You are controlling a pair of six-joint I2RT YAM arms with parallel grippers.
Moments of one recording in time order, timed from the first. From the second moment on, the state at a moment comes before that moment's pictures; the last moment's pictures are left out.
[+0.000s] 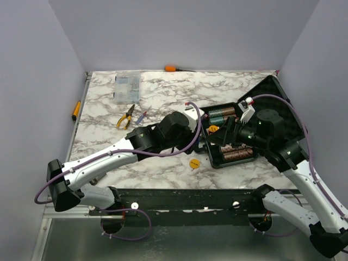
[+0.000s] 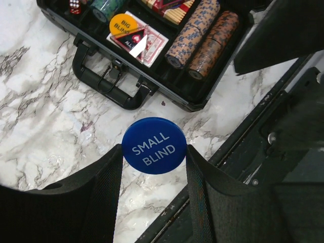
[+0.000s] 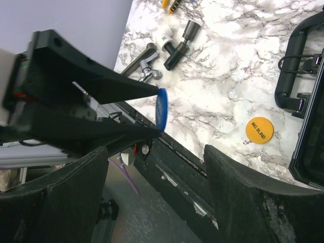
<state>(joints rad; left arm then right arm) -1.06 1.31 1.25 -0.56 -0.11 -0.28 0.51 0.81 0.96 -0.57 -0.43 0.70</state>
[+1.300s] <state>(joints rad) -1.15 1.36 1.38 -0.56 -0.08 -0.23 0.50 0.92 0.96 -0.55 -0.57 0.69</state>
